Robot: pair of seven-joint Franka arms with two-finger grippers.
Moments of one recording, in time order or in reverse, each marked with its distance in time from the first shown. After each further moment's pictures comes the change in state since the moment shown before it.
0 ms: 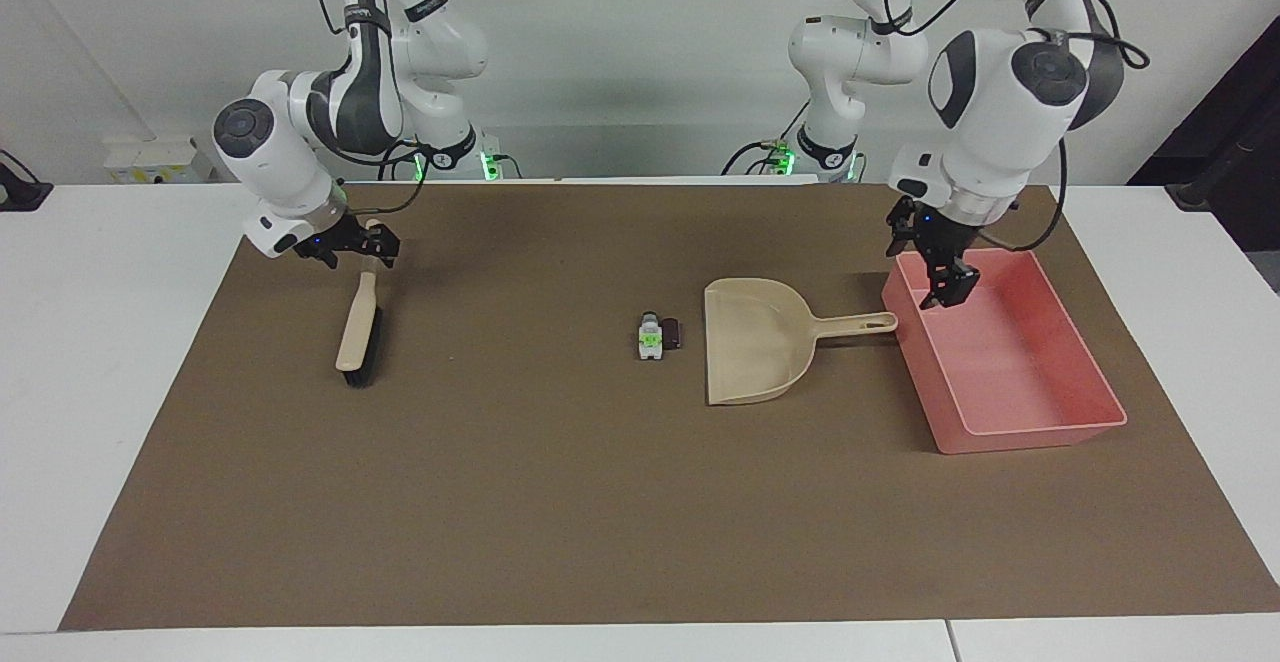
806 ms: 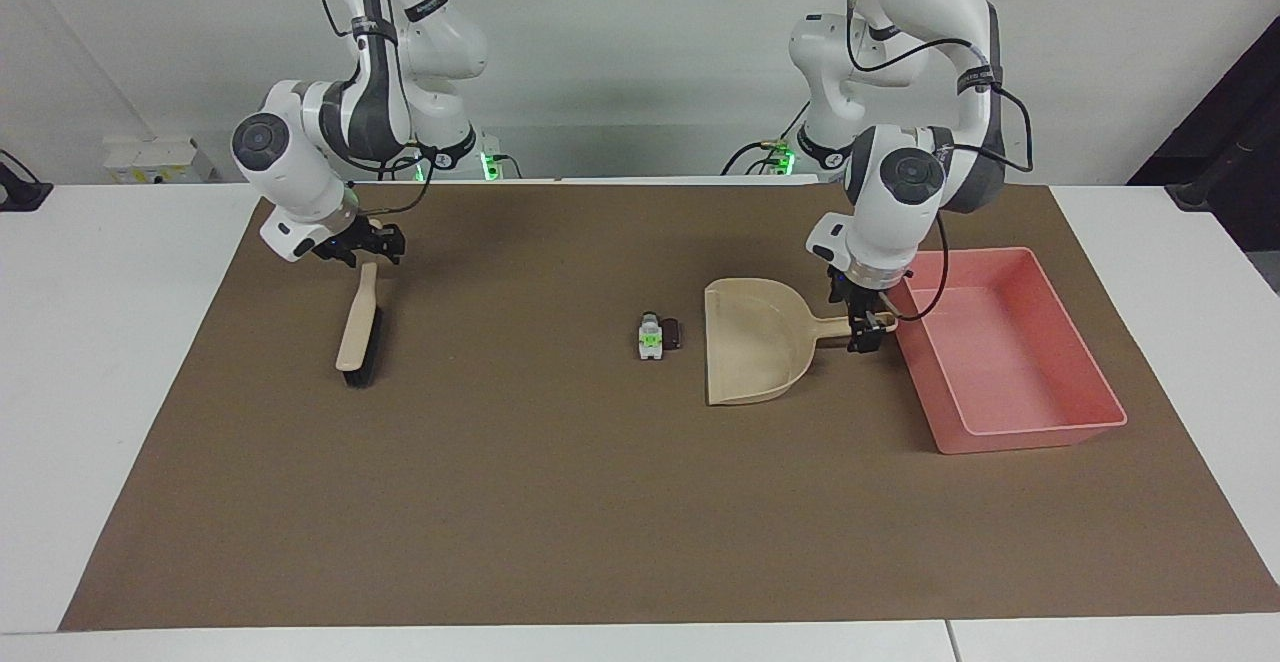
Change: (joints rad) left arm -0.094 0.074 -0.001 -0.246 0.045 0.325 -0.023; right arm -0.011 -0.005 0.000 -0.062 0.000 0.027 -0.065
